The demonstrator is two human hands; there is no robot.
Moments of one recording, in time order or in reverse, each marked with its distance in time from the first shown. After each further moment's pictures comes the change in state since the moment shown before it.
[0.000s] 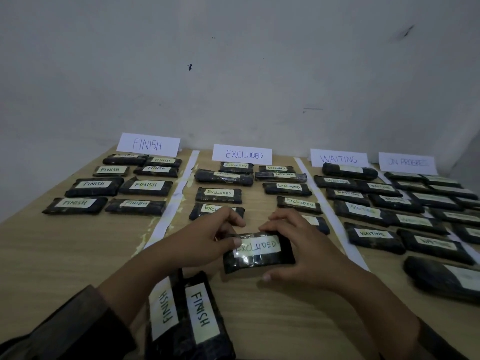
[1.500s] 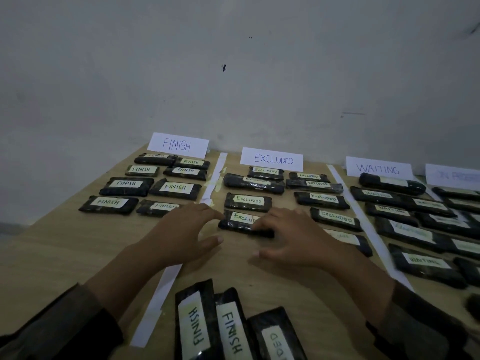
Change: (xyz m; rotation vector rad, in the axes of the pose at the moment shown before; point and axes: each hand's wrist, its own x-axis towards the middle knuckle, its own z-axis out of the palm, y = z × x) left_hand -0.017 -0.050 -0.060 0.698 0.181 -0.082; right_hand 0.096 -0.021 0.019 -0.253 -0.182 -0.085
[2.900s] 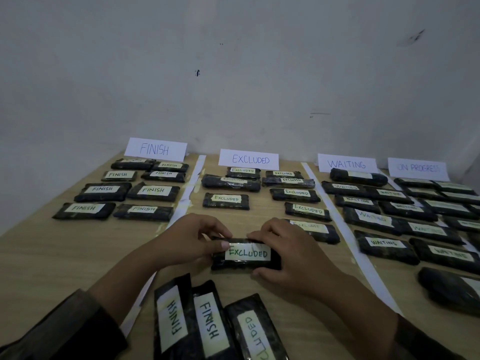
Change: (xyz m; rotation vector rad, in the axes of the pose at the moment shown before) left_hand 0.009 0.038 0.013 -0.655 -0.103 -0.022; right_hand -0.067 0.002 0.018 0.006 0.269 -0.042
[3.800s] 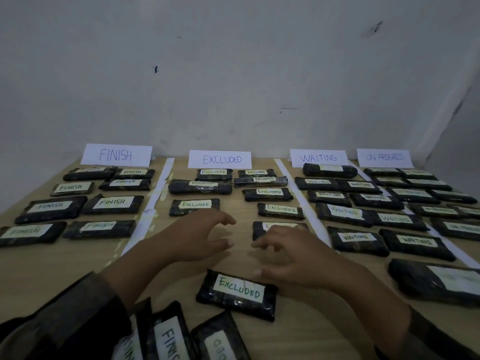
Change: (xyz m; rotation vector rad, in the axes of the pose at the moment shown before) left_hand 0.062 0.029 0.030 0.490 -0.141 0.177; right_hand -0.017 0.041 -0.033 0.115 -0.231 0.217
